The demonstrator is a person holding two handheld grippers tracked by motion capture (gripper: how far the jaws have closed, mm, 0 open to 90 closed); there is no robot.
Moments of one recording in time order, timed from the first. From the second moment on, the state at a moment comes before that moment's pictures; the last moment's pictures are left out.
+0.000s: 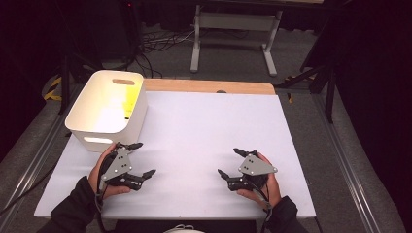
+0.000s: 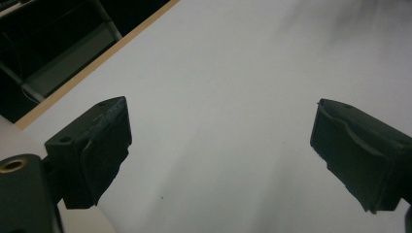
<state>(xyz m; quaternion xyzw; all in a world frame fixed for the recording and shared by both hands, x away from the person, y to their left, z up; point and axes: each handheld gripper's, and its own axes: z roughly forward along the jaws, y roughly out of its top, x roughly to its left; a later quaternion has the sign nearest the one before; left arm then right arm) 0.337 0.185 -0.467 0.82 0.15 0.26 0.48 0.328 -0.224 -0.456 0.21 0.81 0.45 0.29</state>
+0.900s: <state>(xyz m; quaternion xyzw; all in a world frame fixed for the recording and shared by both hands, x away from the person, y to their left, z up) 0.321 0.228 -0.492 0.81 0.23 0.24 0.48 0.324 -0.227 -0.464 0.22 0.81 0.46 0.30</state>
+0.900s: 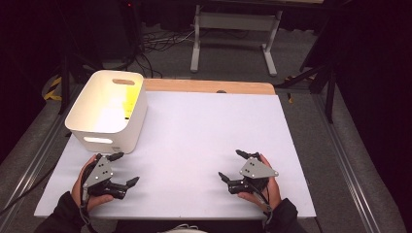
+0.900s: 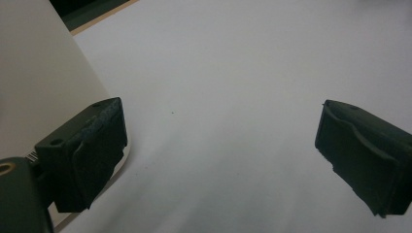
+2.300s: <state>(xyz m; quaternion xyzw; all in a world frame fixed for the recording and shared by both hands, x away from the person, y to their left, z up) 0.324 0.224 -0.490 0.81 0.24 0.25 0.48 0.323 -0.236 -0.460 0.23 0.80 0.47 0.31</state>
